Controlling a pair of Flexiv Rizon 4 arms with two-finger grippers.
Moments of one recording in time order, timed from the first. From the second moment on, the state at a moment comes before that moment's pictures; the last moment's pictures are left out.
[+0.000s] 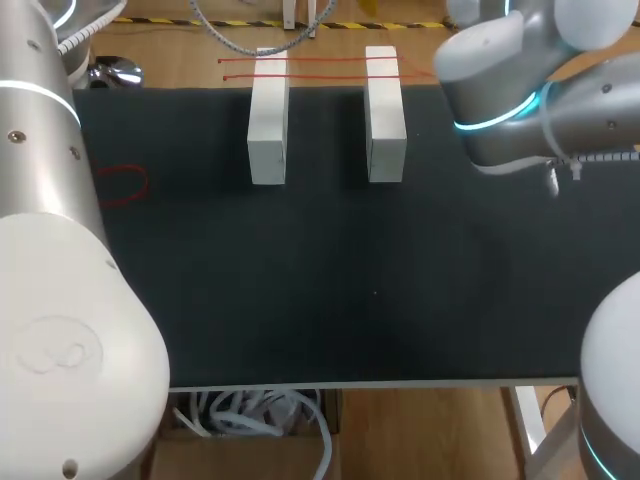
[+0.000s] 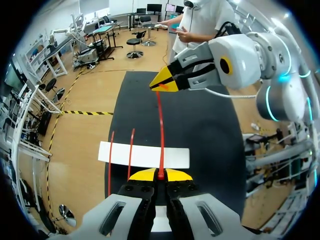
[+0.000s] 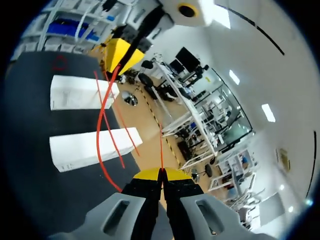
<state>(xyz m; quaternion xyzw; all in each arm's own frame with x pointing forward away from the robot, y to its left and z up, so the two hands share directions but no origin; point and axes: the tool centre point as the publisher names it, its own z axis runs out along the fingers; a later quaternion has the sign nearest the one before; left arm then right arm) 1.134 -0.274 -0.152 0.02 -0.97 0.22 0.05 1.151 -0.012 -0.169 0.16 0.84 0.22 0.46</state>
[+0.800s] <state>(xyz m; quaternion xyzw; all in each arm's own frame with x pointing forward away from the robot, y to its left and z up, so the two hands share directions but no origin) 1.135 -0.274 -0.152 0.02 -0.97 0.22 0.05 1.150 0.008 -0.166 0.14 0.81 0.15 0.55</state>
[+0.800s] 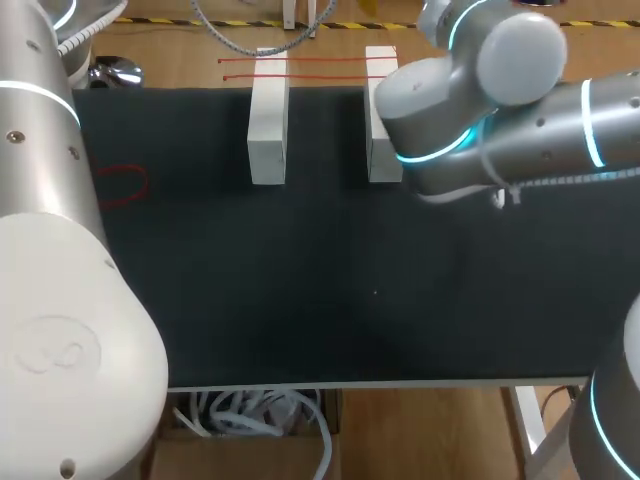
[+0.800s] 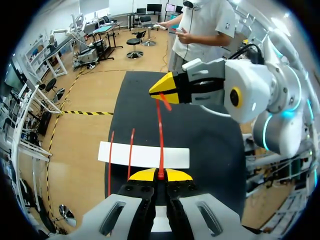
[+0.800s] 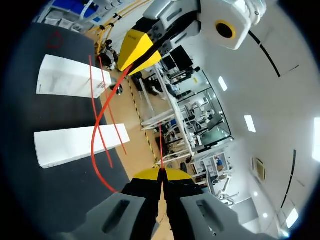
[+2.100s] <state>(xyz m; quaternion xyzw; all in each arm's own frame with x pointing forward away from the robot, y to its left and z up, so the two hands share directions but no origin) 1.135 -0.274 -0.152 0.02 -0.97 0.22 0.05 1.163 0.051 -0.161 0.15 0.77 0.11 0.61</state>
